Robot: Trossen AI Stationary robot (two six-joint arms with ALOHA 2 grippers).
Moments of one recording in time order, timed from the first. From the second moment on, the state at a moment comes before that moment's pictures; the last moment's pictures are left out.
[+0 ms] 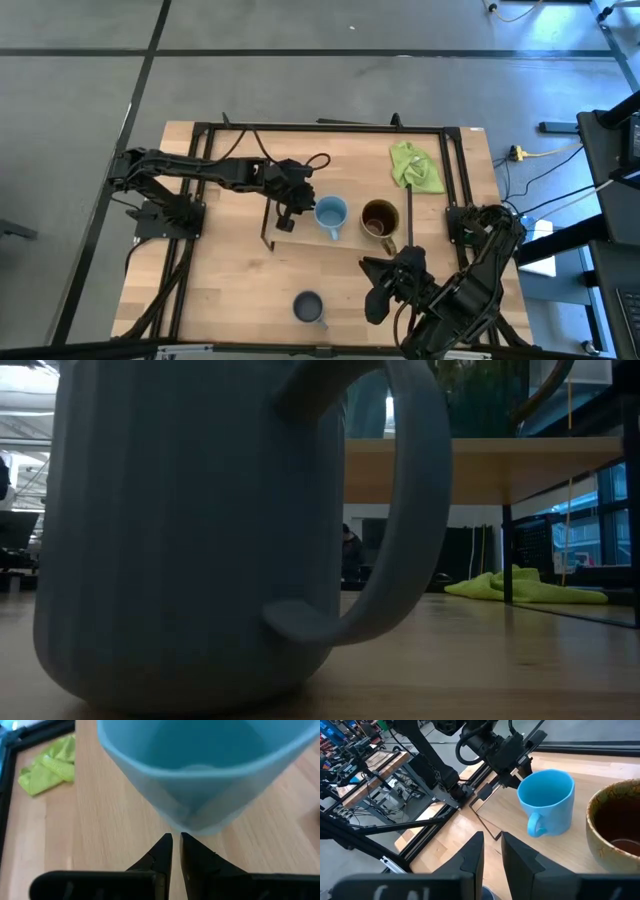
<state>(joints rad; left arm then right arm) 0.06 1.48 1.14 -0.41 0.10 0.37 0.83 2.01 2.34 -1.57 1.10 1.75</state>
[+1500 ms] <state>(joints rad) -0.72 1.74 1.43 -0.70 -0.09 0.19 0.92 2.01 2.34 -1.57 0.88 1.80</state>
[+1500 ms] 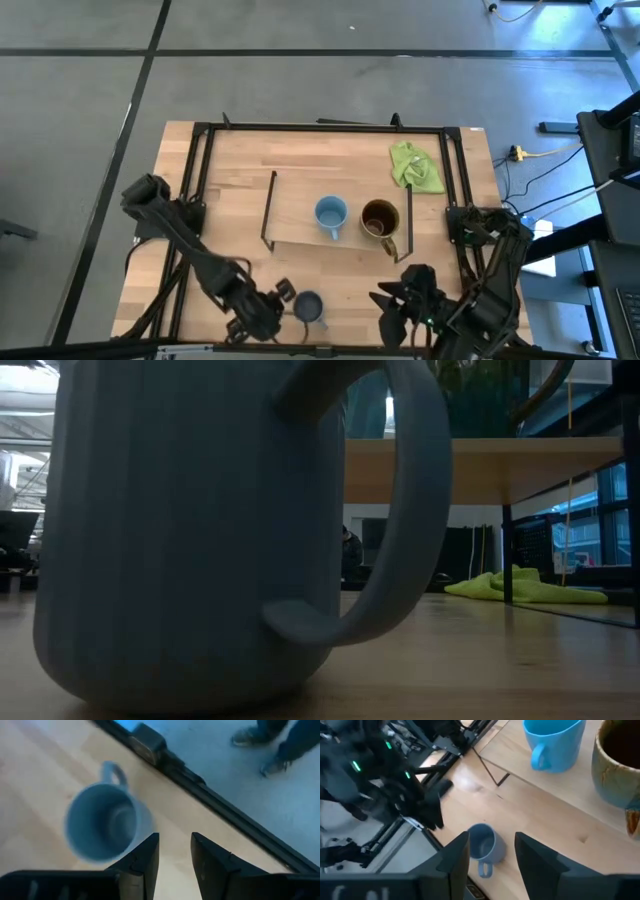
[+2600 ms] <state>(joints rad) -0.65 1.96 1.56 -0.66 -0.09 0.27 0.98 2.01 2.34 -1.55 1.05 1.88</state>
